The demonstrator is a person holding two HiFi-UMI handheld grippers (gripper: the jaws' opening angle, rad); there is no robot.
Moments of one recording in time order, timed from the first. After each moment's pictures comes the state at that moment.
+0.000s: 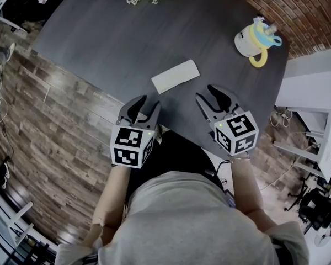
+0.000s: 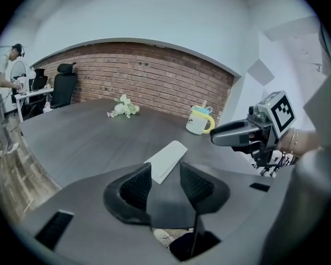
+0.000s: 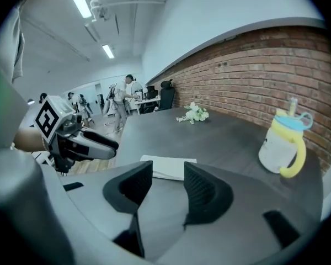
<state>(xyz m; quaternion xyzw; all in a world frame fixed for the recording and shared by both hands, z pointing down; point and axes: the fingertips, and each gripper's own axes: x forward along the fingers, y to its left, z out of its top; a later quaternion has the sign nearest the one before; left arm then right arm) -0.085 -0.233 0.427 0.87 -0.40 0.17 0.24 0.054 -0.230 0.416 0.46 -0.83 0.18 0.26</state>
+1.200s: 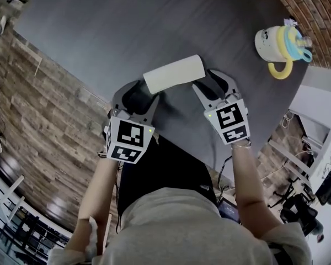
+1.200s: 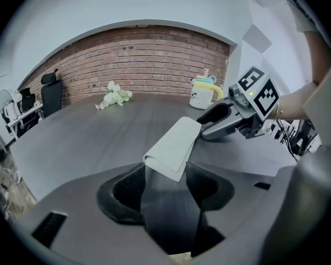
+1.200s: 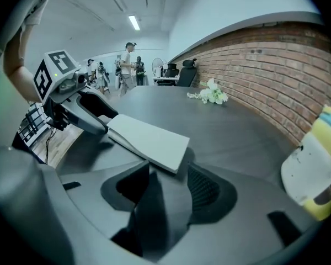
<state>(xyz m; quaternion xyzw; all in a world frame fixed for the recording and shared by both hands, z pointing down) -0.064 -0.274 0.498 0.86 -0.39 0.28 0.17 0.066 -0.293 0.513 0.37 -0.84 0.11 0.39</state>
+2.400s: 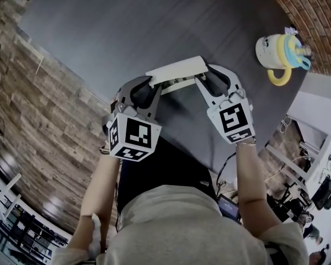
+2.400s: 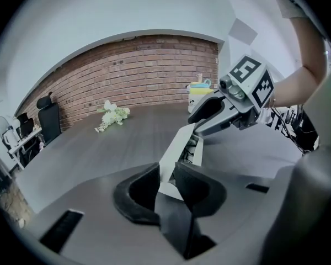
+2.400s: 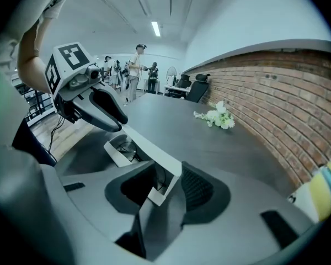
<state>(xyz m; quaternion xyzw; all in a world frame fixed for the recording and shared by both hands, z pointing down) -0.054 -0.300 0.466 0.88 -0.38 0.28 0.09 0.048 -0.321 0.473 0.33 -0.86 0.02 0.38</state>
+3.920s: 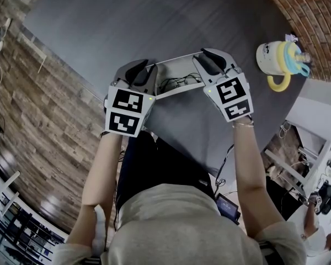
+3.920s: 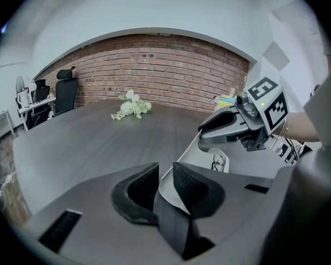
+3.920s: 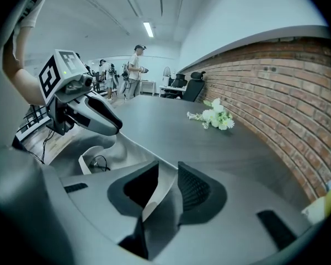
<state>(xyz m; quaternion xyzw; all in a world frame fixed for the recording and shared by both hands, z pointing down) -0.077 -0.360 0.470 0.85 -0.44 0.22 0.20 0.035 -0.383 0.476 0.34 -0.86 0.04 0.37</state>
